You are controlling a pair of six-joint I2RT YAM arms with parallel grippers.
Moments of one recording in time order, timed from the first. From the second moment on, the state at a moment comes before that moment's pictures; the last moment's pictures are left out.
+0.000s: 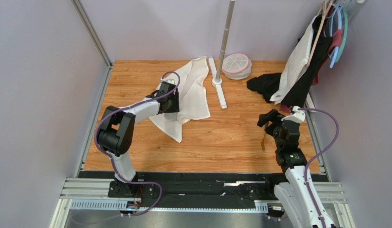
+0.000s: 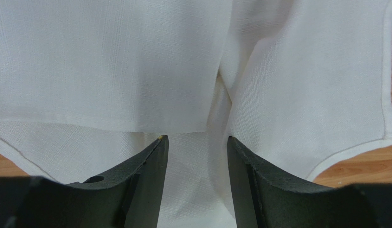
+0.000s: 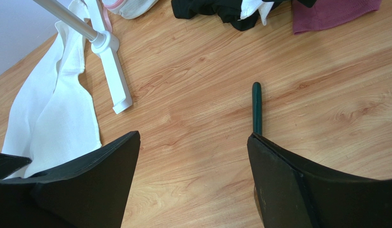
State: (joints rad) left arm -0.41 1.80 1.13 -0.22 -0.14 -0.38; right arm 0.07 0.59 0.40 -0.14 0.15 0.53
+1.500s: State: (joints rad) left arm -0.15 1.76 1.07 0.03 0.05 -0.51; right arm 0.07 0.67 0.40 -0.14 0.15 0.54
